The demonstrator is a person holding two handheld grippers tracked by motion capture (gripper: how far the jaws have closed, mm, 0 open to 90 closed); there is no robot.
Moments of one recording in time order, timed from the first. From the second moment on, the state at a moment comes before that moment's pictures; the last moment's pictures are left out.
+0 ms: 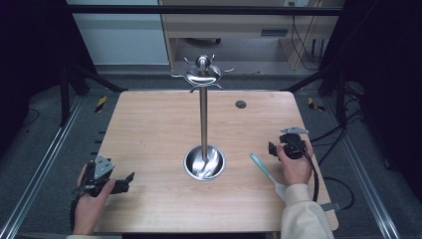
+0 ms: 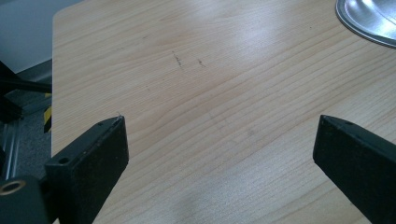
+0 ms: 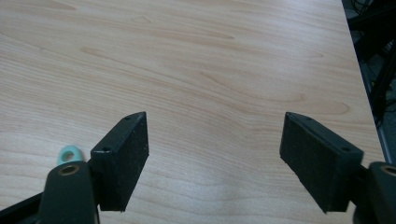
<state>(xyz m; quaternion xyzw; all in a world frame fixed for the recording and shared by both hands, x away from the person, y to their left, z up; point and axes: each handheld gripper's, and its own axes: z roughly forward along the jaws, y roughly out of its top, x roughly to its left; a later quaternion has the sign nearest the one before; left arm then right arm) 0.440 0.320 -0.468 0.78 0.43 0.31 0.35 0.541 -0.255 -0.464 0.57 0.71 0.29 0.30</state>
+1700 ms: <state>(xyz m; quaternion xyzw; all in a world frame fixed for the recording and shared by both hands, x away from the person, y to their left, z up) 0.440 0.319 -0.468 0.78 0.42 0.31 0.34 0.542 -0.203 -0.481 0.47 0.83 0.24 0.17</state>
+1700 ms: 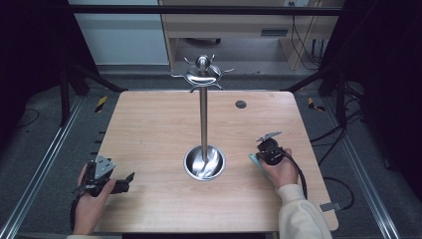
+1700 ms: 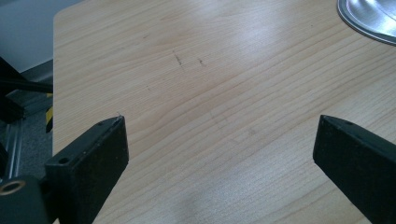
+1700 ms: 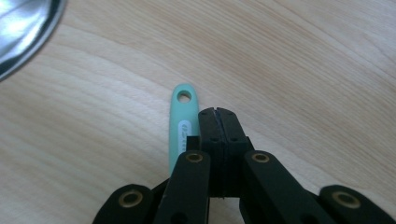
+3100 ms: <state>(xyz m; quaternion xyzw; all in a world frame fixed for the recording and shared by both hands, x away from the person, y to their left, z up) 0.435 0.317 -0.469 0.78 0.42 0.31 0.34 0.508 -0.161 -0.439 0.31 0.93 0.19 0.11</state>
